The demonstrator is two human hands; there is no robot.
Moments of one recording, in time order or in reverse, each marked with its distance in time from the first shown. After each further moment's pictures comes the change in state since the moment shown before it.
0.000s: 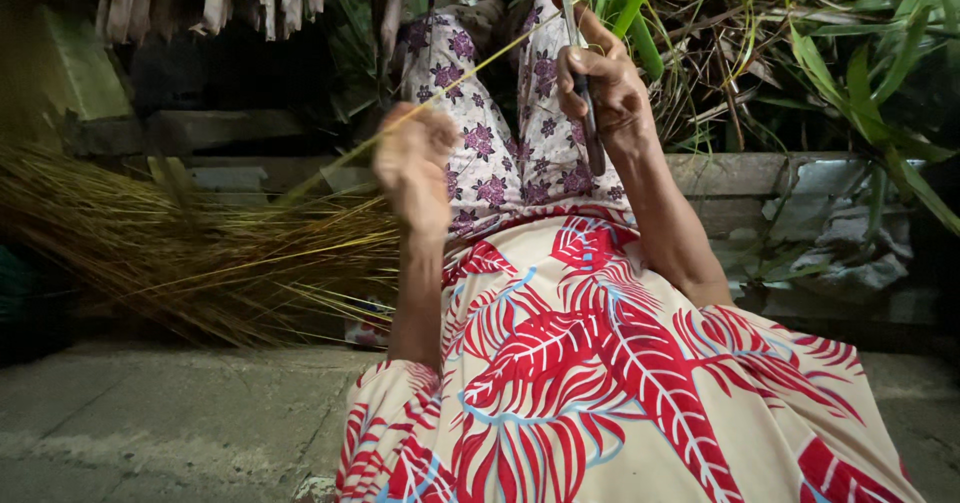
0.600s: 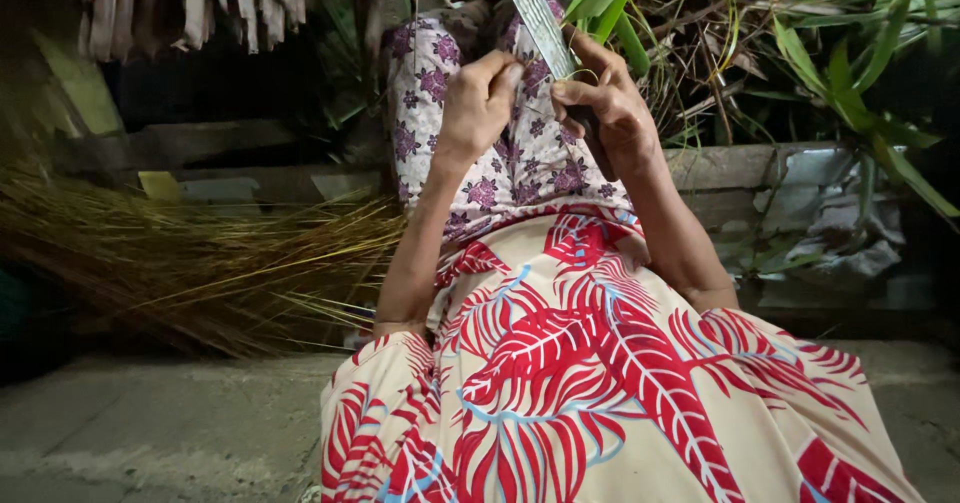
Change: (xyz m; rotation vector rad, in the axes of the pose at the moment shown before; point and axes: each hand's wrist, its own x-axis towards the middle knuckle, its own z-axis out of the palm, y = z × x) left_hand 0.065 -0.093 0.033 1.233 -0.707 -0.066; right_hand -0.051 -0.006 0.017 -0.498 -0.222 -0.477
